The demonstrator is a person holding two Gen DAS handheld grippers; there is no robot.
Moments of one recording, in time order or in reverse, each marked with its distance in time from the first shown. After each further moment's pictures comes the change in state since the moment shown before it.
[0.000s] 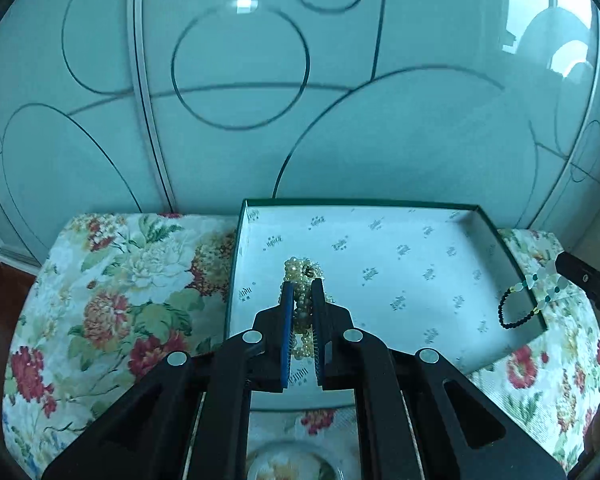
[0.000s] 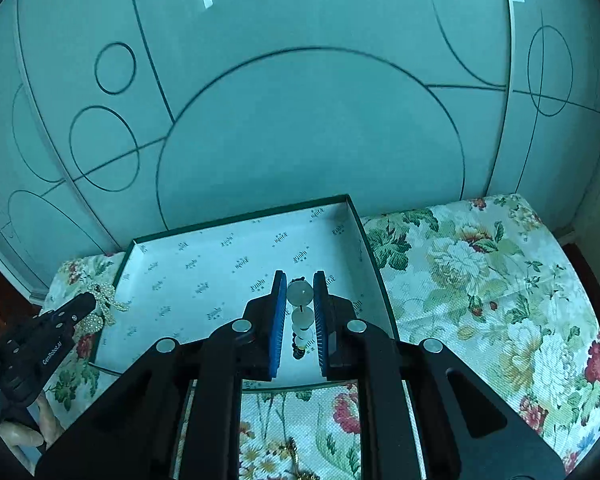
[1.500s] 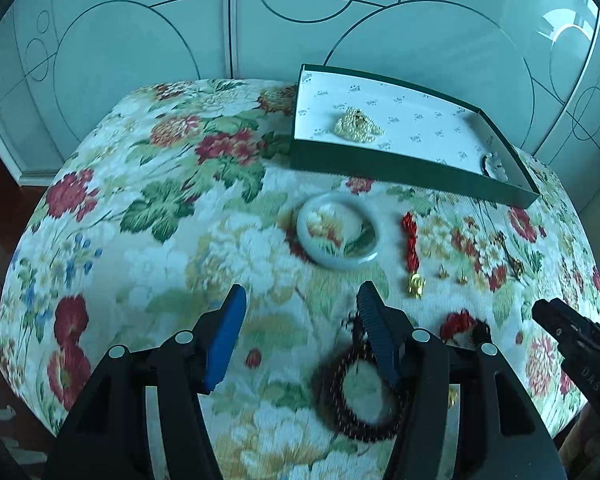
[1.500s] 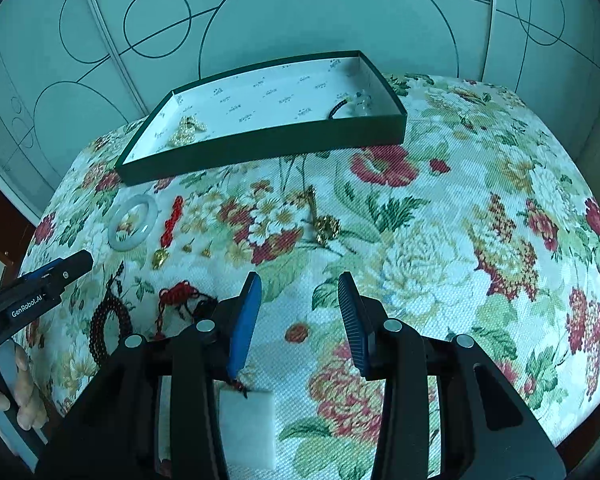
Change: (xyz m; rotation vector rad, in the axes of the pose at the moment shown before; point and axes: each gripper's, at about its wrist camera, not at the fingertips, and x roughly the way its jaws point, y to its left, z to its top) left arm -0.089 0.025 -0.141 -0.100 0.191 0.050; right arm -0.072 0.013 -0.164 -0.073 0.217 0.040
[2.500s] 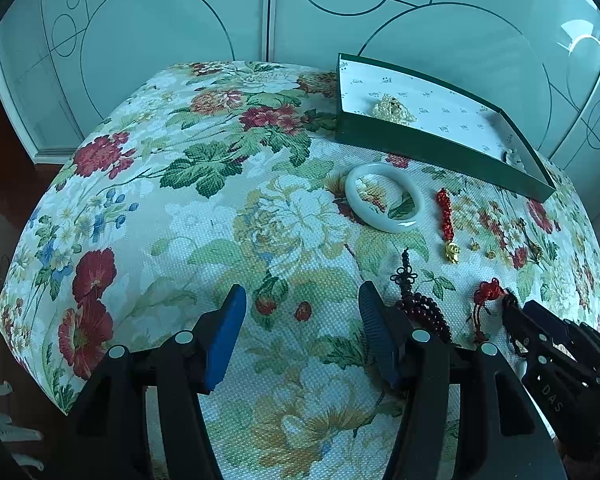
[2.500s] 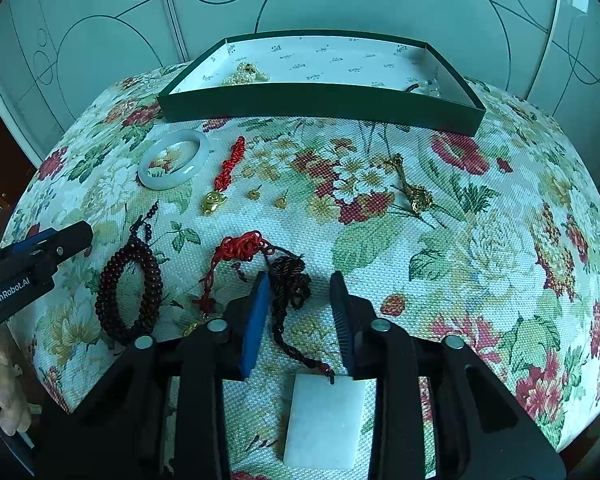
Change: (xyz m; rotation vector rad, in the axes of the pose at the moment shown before) left arm -0.004 0.027 -0.024 -0.051 0.007 0.041; right arm 0.022 0.059 -0.021 -0.169 0.054 -0.020
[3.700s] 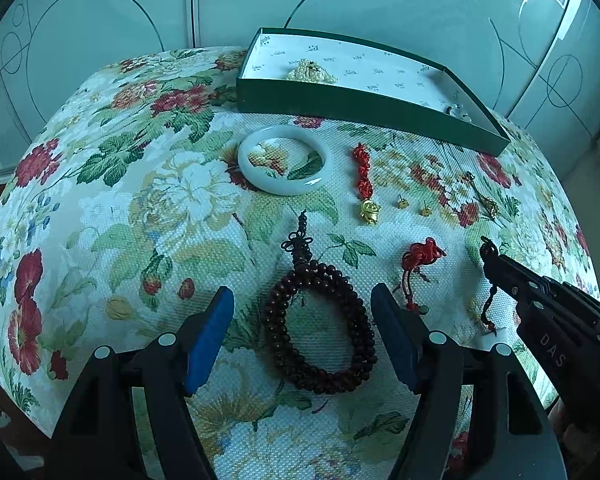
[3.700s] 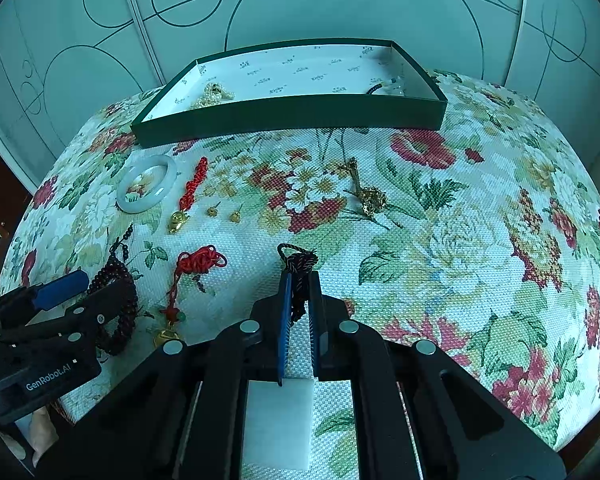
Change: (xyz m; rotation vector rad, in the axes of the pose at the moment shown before) left arm 0.013 -0.051 -0.012 0.111 0.061 -0.118; right arm -0.007 -0.032 -0.001 0.089 -0.036 0.003
